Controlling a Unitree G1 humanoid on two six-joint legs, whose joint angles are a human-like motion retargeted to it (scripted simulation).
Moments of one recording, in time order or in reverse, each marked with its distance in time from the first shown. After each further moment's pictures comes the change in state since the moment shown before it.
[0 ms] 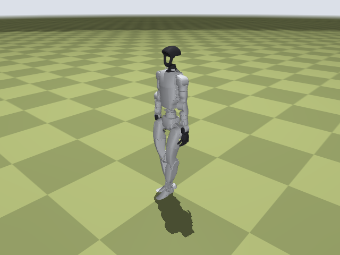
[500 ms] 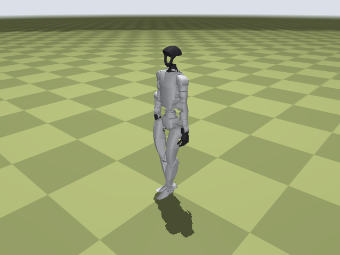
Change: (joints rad) left arm -0.003 0.015 -0.025 0.012 0.009 0.005 -0.005; right arm -0.009 -0.005 -0.002 0.011 -0.007 0.001 0.038; waist 0.006 -0.004 -0.012; left_leg 0.018 0.008 0.020 -0.017 0.006 0.002; right_leg 0.007 0.007 0.010 0.000 -0.001 0.002
